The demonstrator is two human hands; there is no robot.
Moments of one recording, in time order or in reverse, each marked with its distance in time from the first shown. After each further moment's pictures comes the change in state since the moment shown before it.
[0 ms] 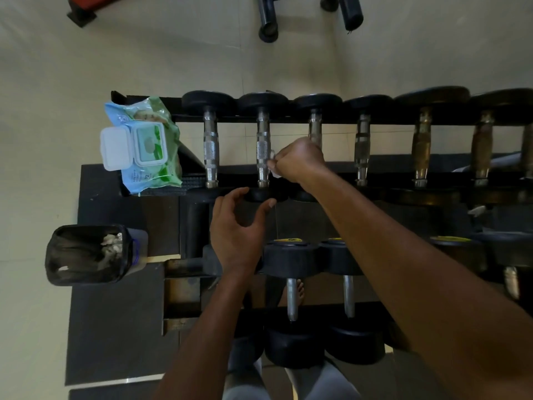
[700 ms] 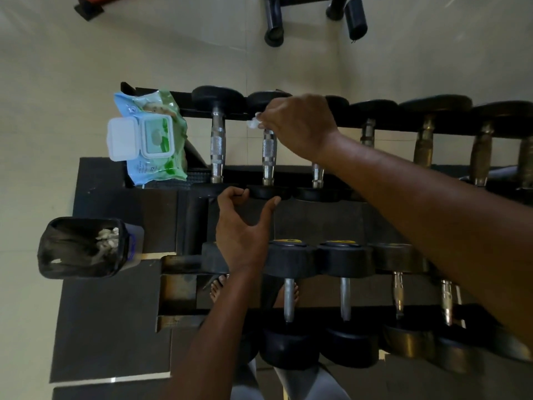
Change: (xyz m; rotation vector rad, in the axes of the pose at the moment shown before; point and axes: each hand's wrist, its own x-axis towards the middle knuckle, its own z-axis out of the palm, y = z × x) left_hand -0.010 0.006 0.003 -0.049 0.097 -0.115; right_hand 0.000 -0.057 -0.042 -0.914 0.352 -1.049
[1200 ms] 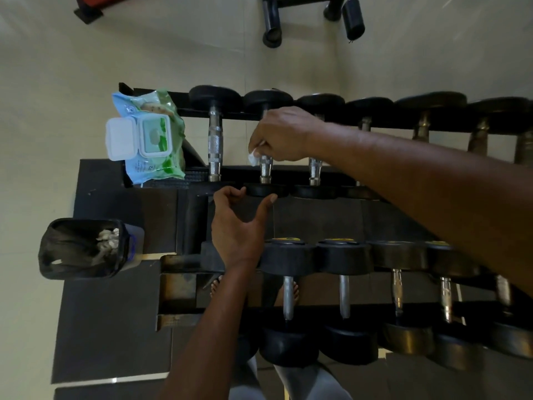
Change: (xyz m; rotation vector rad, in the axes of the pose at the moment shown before) left_hand 0.002 -0.002 -0.002 0.027 -0.018 -0.033; right_hand 0.005 -0.007 -0.011 0.250 -0.456 -0.177
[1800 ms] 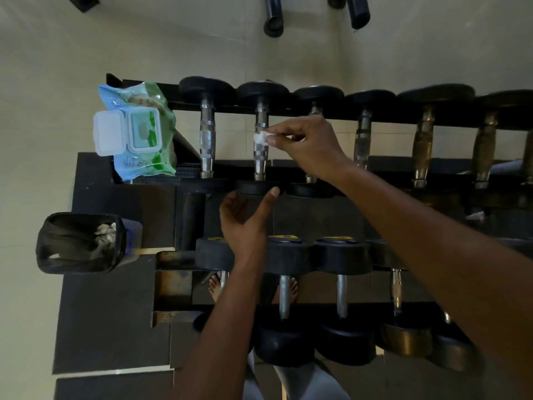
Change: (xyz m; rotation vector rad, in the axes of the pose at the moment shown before) left_hand -0.011 -0.004 0.042 -0.564 -0.034 -0.502; right_hand -0.045 0.026 0.071 0.841 0.514 0.354
